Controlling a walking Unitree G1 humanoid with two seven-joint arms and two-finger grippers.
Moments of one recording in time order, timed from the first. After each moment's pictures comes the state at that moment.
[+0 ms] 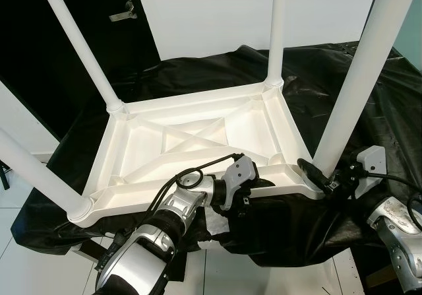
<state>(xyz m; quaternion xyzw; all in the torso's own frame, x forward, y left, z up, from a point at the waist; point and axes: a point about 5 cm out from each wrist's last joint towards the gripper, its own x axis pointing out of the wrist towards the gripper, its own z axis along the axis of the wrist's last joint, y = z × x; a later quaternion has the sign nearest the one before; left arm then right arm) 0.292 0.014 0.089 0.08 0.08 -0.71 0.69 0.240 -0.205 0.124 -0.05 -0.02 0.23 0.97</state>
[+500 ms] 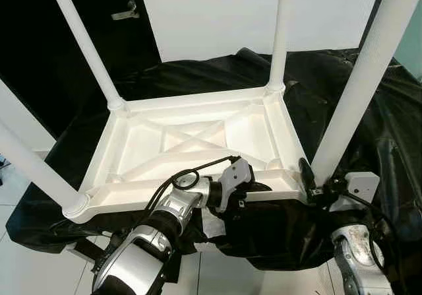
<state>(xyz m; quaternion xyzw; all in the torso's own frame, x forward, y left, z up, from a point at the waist) 0.290 0.019 0.088 0.08 0.08 -0.73 0.67 0.226 -0.172 0.108 0.00 -0.09 0.00 1.00</state>
